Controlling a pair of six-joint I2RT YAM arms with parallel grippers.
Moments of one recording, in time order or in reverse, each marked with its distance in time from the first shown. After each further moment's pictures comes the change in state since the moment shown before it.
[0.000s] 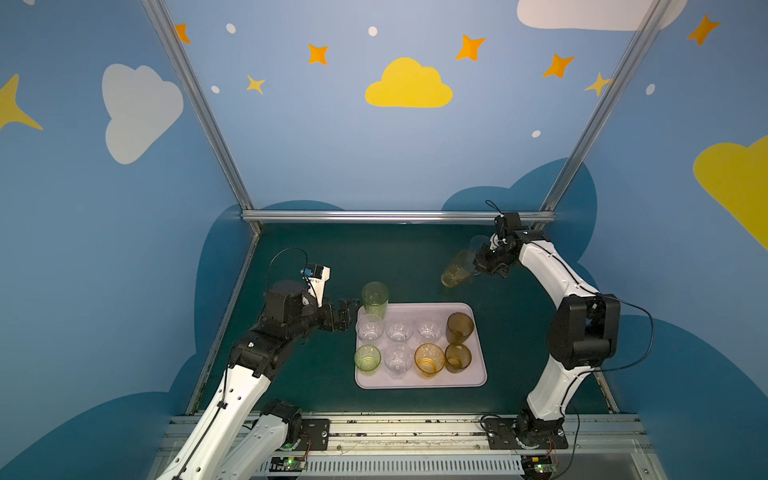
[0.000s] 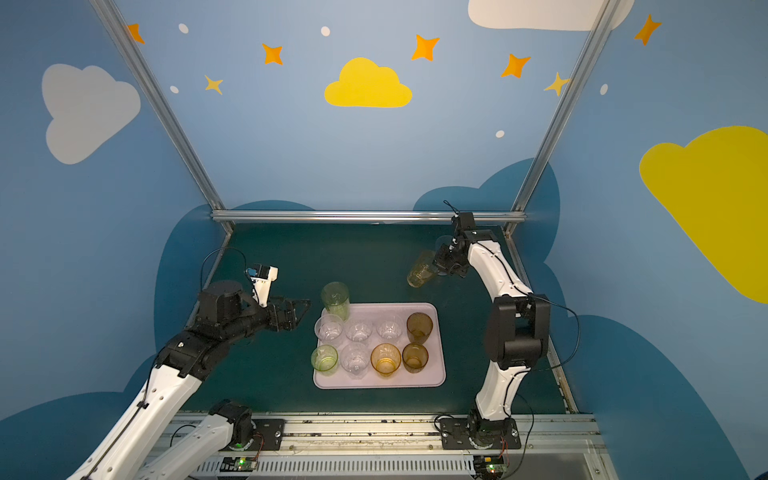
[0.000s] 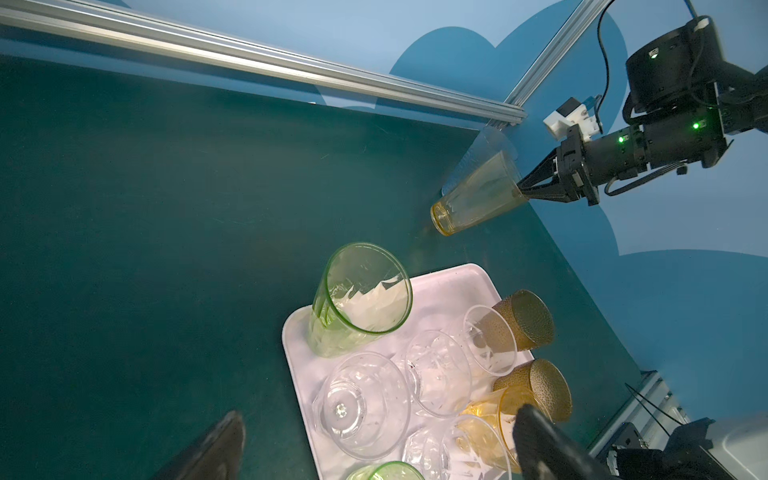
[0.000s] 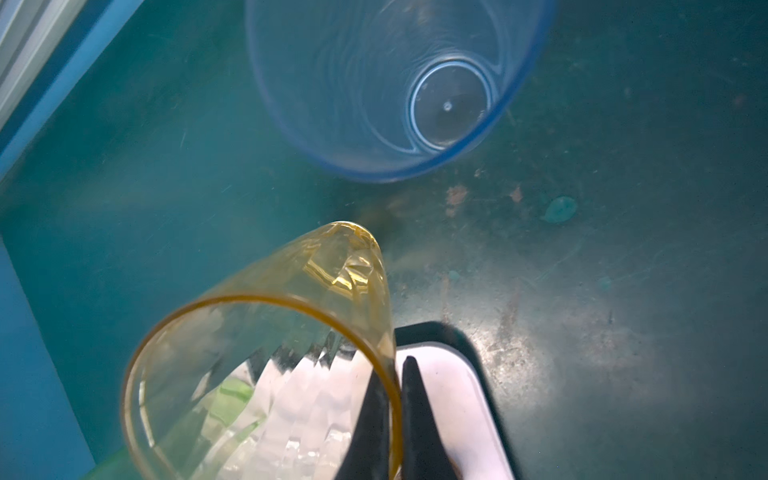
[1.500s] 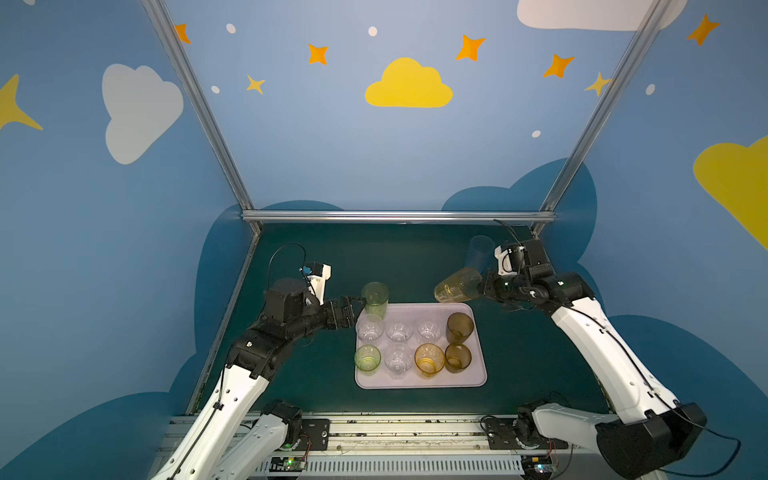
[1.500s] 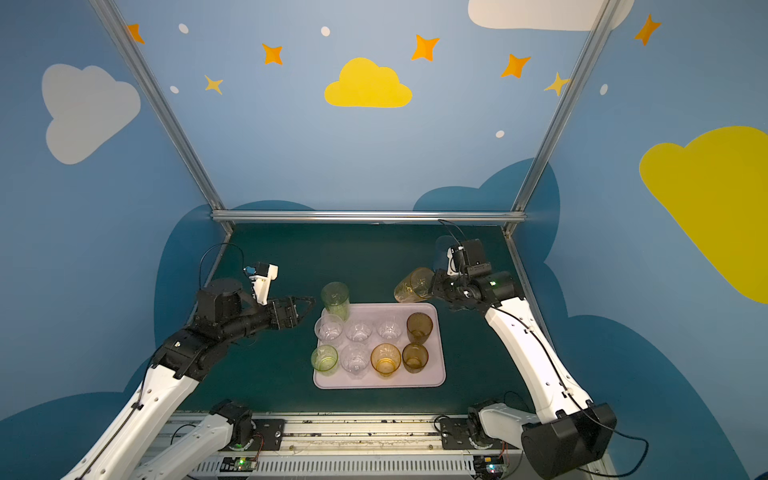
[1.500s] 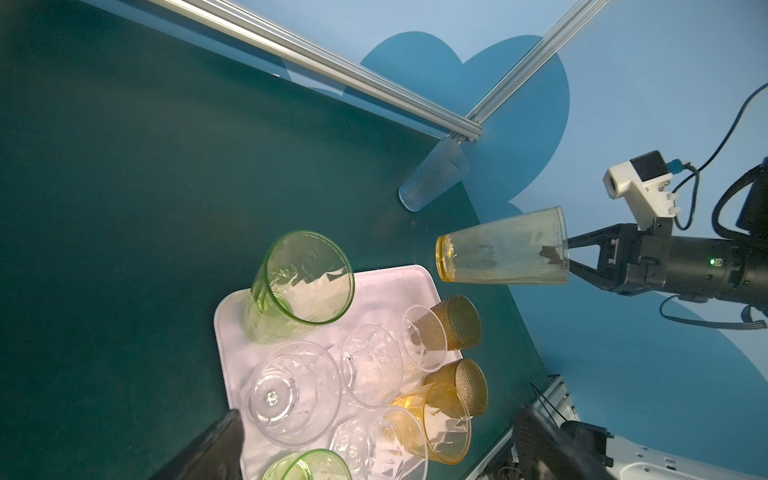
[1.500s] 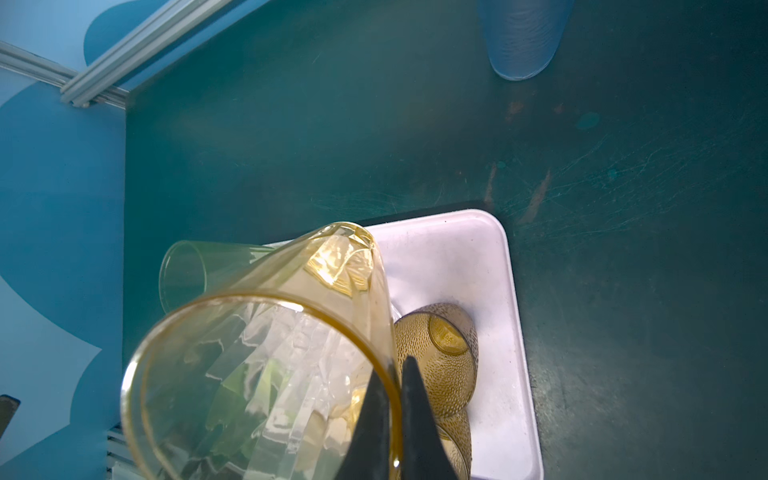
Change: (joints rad) left arm -0.052 0.006 0.049 -0.016 0.073 -0.210; right arm 0.196 -0.616 -0.344 -0.039 0.061 0.002
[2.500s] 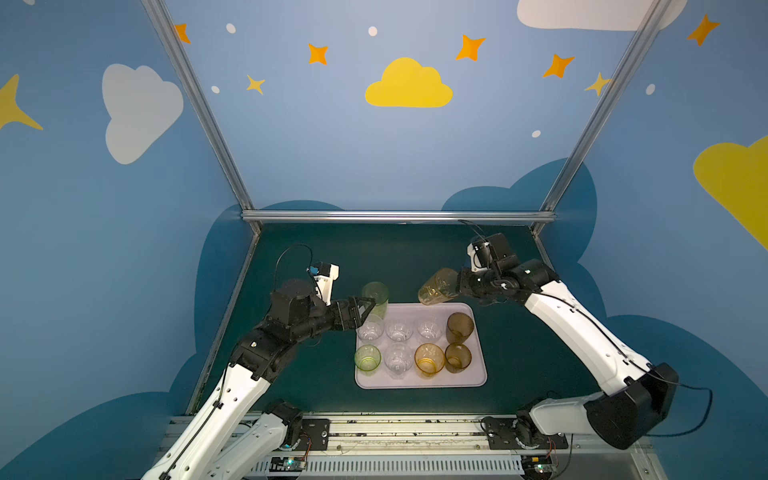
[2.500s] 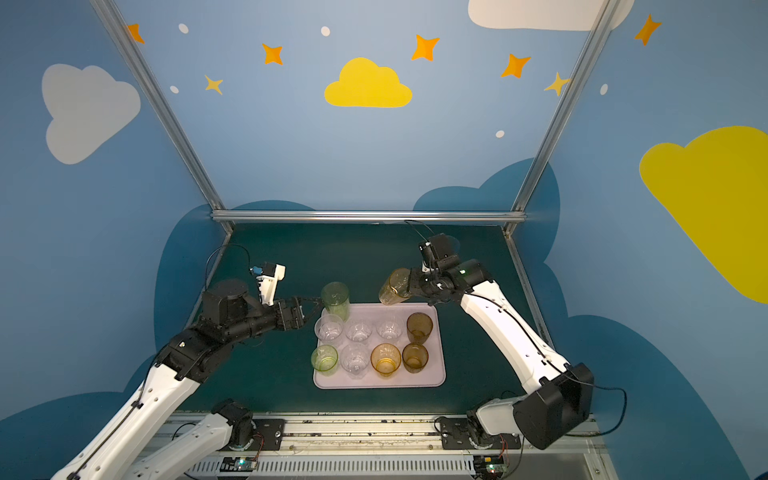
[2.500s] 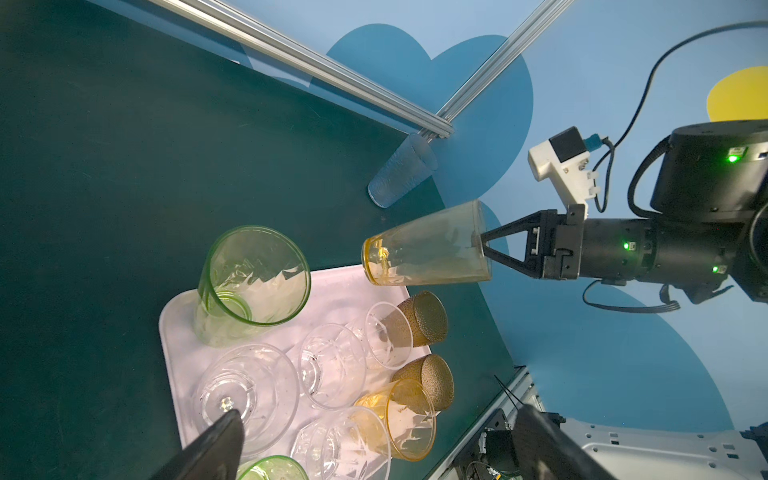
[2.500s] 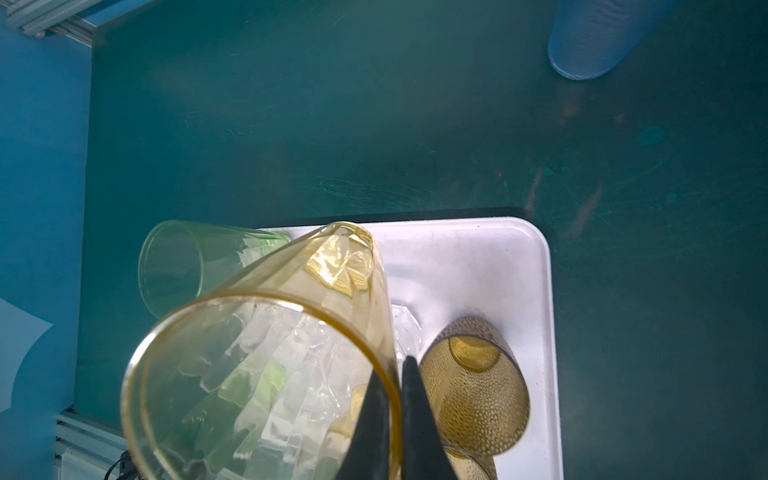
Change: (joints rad) left arm -0.086 0.005 0.000 0.055 -0.013 -0.084; right arm 0.177 0.184 0.112 0.023 0.097 0.012
